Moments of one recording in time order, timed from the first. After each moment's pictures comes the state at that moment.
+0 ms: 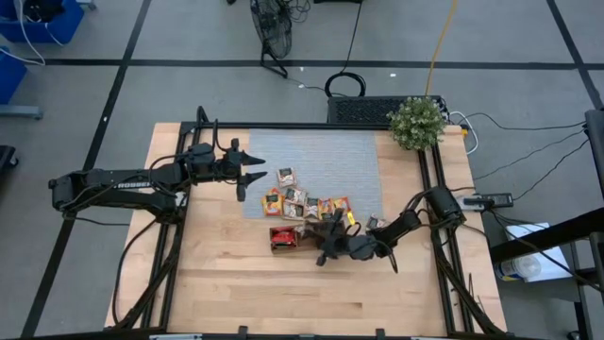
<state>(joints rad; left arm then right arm) 0.35 0.94 0.42 0.35 0.15 0.12 0.39 2.09 0.72 1.27 0.79 -0.40</state>
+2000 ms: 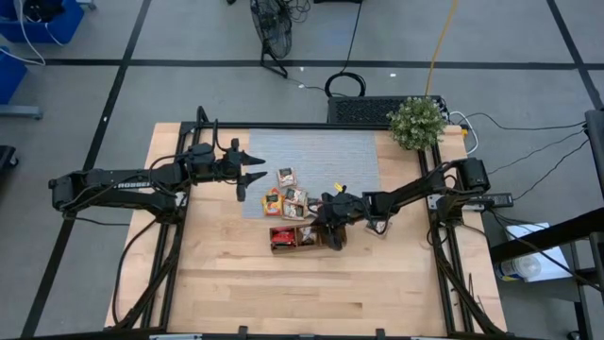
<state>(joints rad) 0.35 0.94 0.42 0.35 0.15 0.12 0.06 1.77 0.73 0.49 -0.14 0.11</state>
